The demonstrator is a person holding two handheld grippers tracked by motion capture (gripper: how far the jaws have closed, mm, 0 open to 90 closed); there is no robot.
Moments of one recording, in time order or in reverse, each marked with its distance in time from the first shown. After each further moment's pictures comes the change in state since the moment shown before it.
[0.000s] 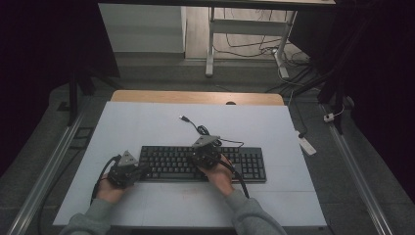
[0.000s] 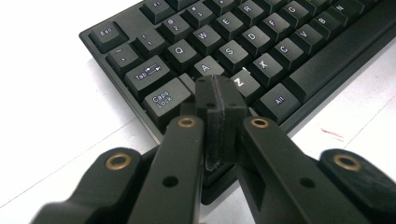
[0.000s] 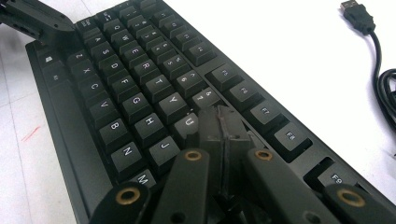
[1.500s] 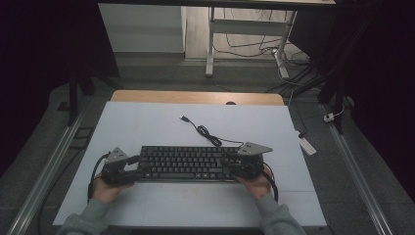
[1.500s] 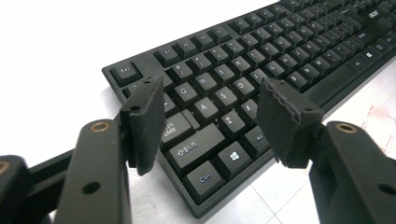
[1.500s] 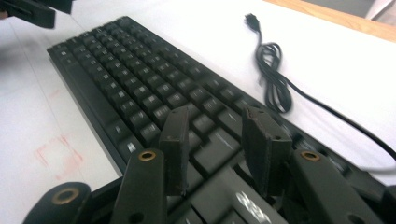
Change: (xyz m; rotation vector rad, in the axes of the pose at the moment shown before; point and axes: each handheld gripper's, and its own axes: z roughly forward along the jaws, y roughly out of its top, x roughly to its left) left arm 0.007 0.004 -0.021 -0.152 -0.045 -0.104; right arm -0.030 -0.060 -0.114 -0.163 -0.085 0.074
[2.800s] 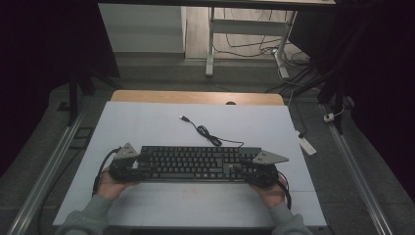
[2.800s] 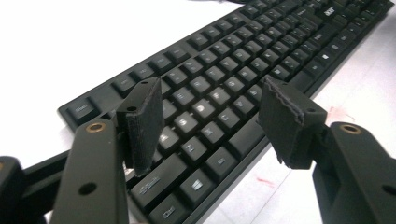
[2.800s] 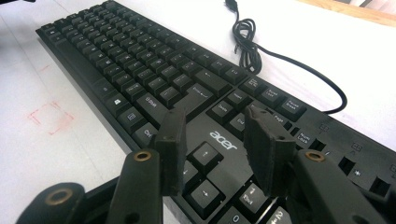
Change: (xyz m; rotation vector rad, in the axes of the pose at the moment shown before) left arm -0.019 0.027 0.008 0.041 -0.093 0.111; right arm -0.010 -0.029 -0.032 0.001 -0.036 0.018
